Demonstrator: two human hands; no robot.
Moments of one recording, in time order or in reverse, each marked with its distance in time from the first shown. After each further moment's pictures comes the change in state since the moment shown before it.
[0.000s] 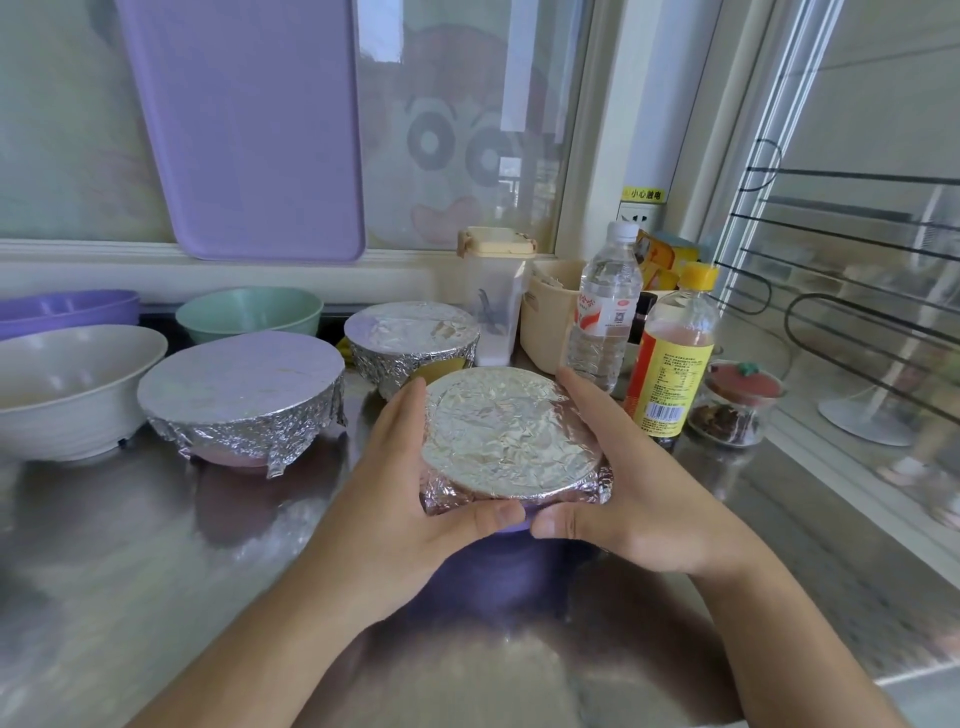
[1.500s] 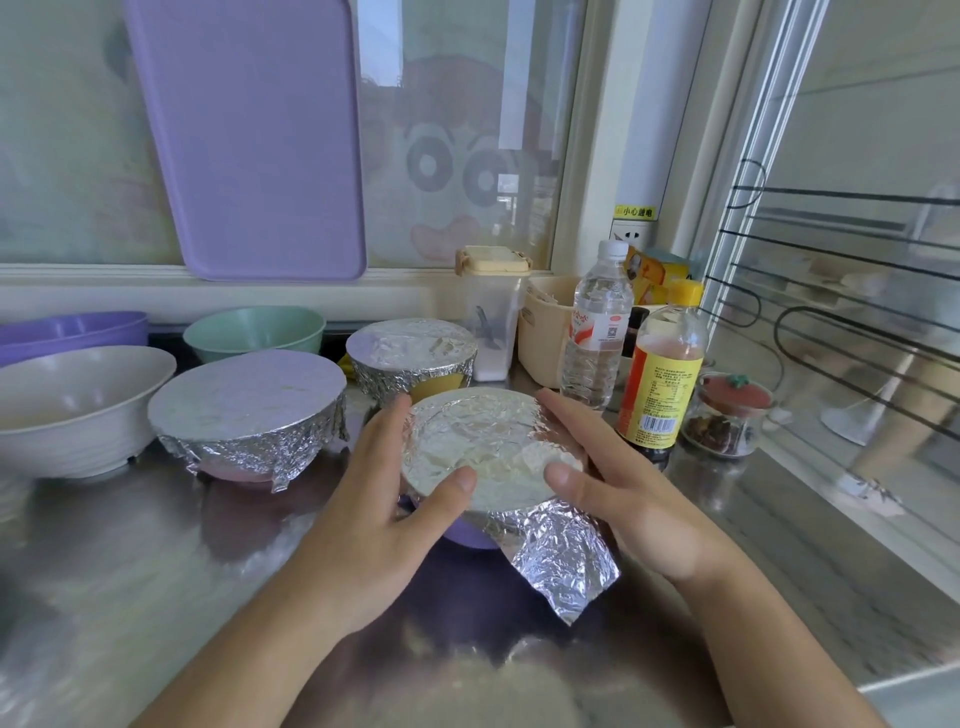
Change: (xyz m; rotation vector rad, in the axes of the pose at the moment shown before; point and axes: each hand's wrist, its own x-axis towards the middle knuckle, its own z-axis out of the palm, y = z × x) left_hand -0.004 0.005 -0.010 -0.031 0.015 -0.139; right_hand -0.001 0.001 0.005 0.277 -0.001 0.044
